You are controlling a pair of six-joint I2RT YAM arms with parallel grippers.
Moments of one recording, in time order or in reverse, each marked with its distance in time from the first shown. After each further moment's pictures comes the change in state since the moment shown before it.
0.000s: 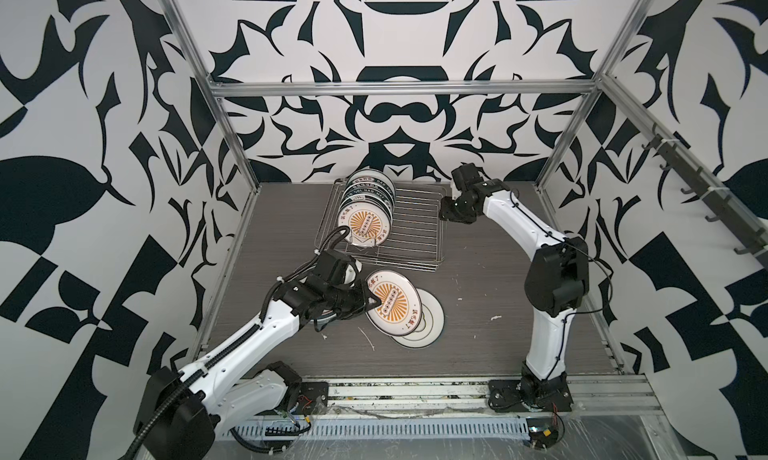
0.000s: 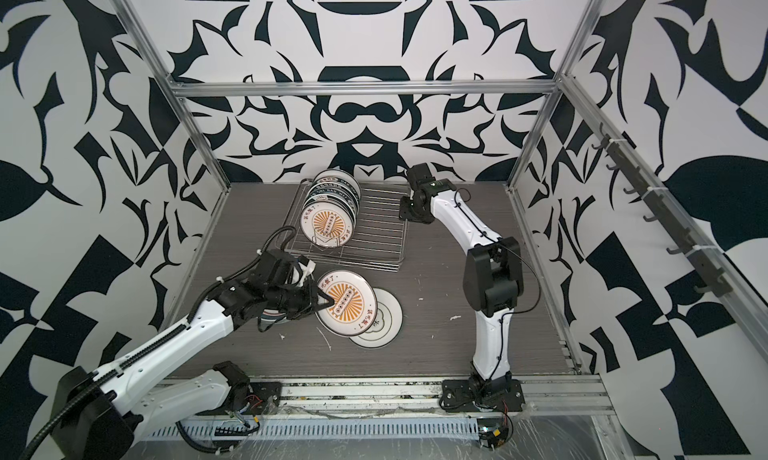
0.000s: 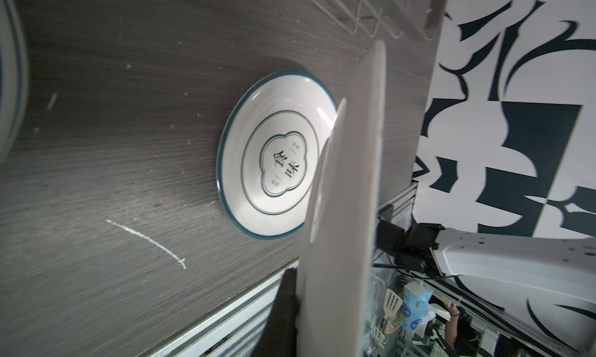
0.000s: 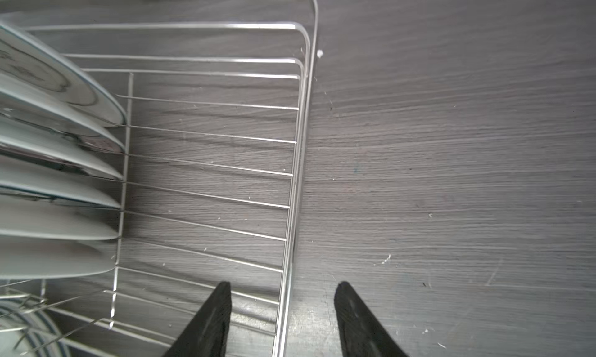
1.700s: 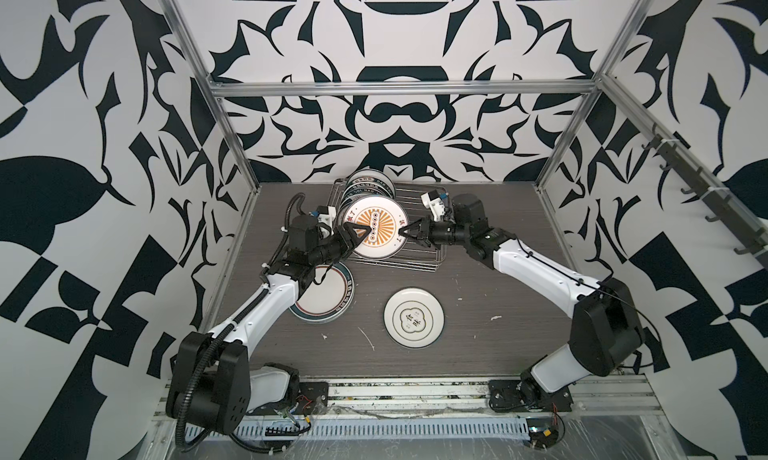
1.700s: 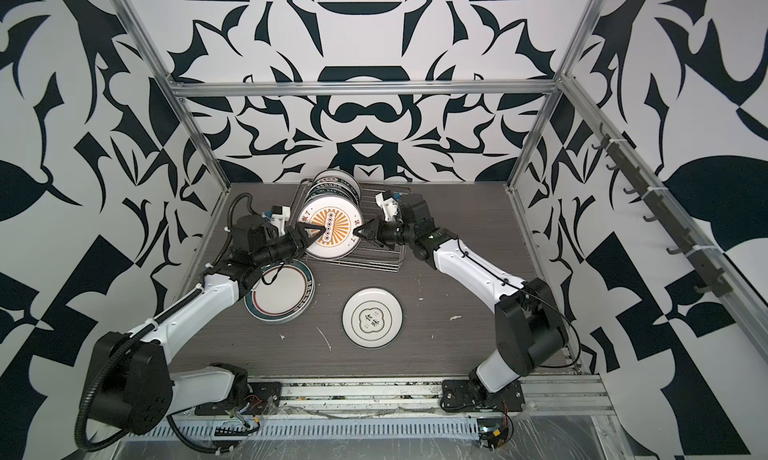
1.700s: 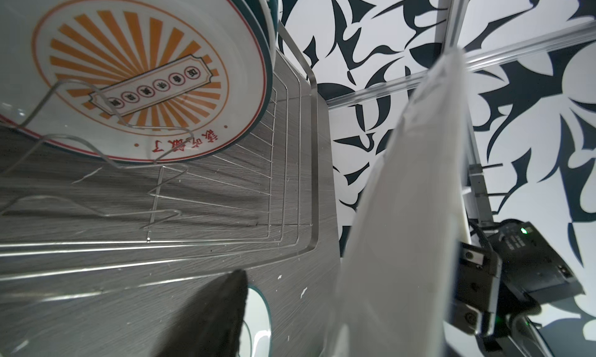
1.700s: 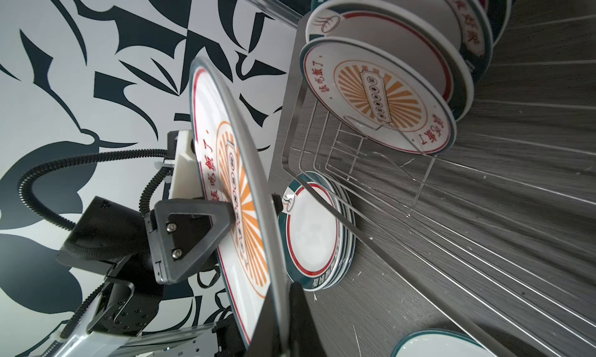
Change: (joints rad) left arm 0.359 0.197 0.047 0.695 0.131 -0.069; right arm 0.178 -0.451 -0.654 0.822 -0.639 0.507
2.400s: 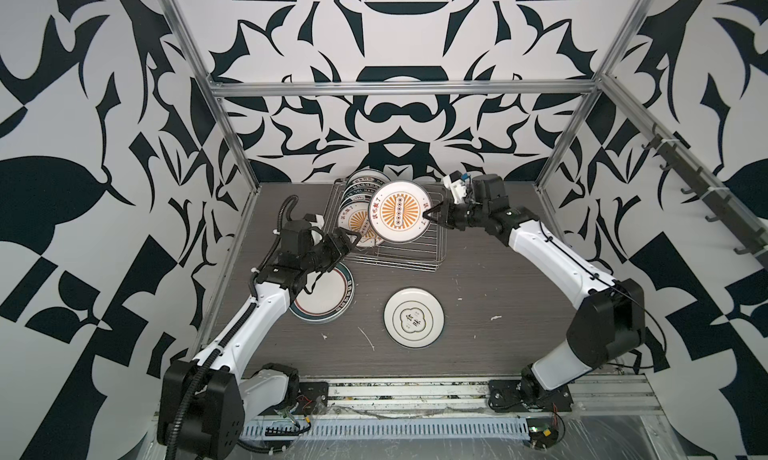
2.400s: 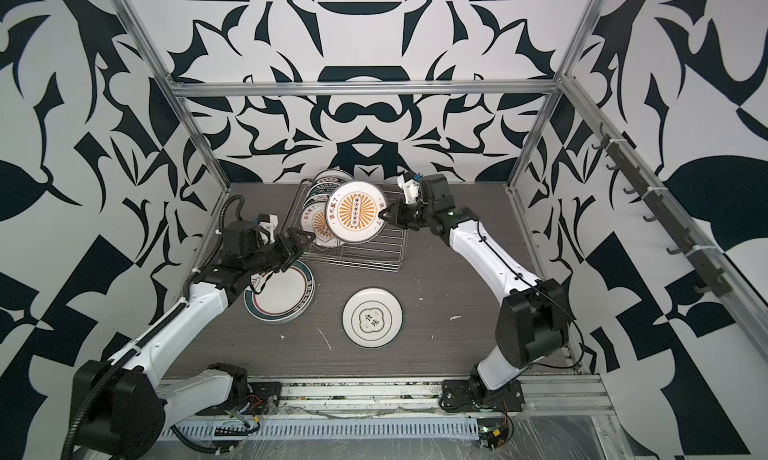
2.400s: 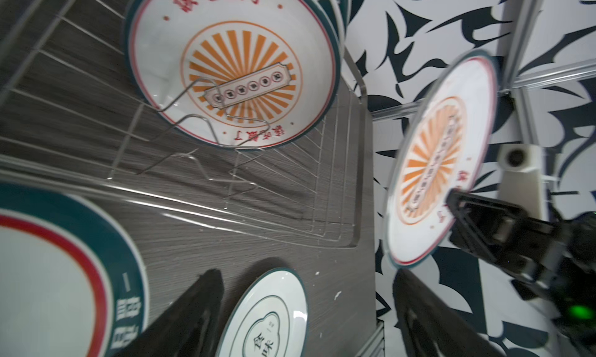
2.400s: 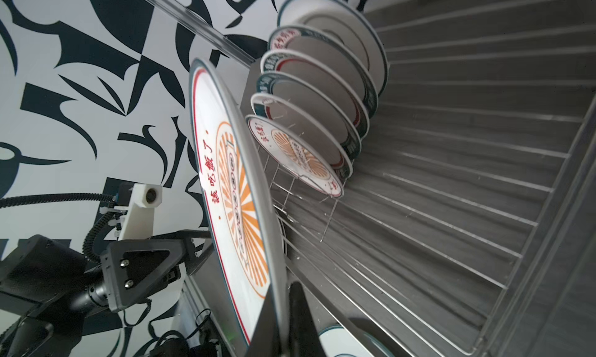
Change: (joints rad) left arm 0.024 -0.110 0.000 -0.251 -0.109 0.069; right arm -0.144 0.020 0.171 -0.321 0.051 -0.266
